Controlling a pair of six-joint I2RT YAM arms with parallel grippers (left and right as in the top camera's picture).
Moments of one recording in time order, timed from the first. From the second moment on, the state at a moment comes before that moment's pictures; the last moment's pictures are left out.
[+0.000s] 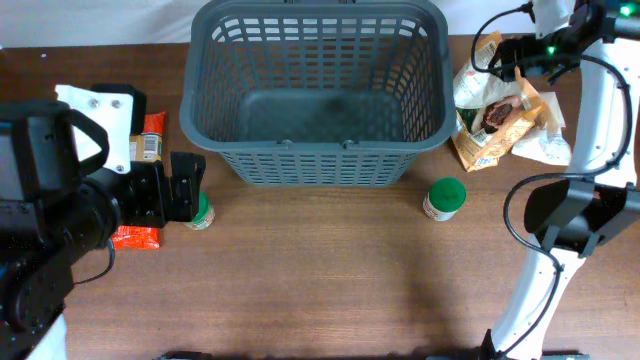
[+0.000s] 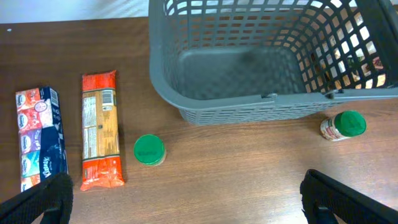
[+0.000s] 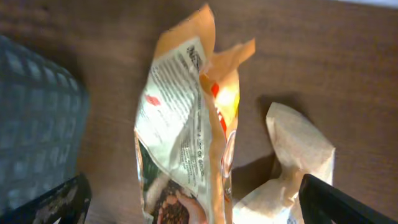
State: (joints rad) left arm -0.11 1.36 2.26 -1.69 0.07 -0.04; right arm -0.24 2.34 2.60 -1.41 -0.24 -0.37
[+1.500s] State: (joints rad) left arm -0.11 1.36 2.26 -1.69 0.04 -0.04; right arm -0.20 2.50 2.60 -1.46 -0.18 -0.40
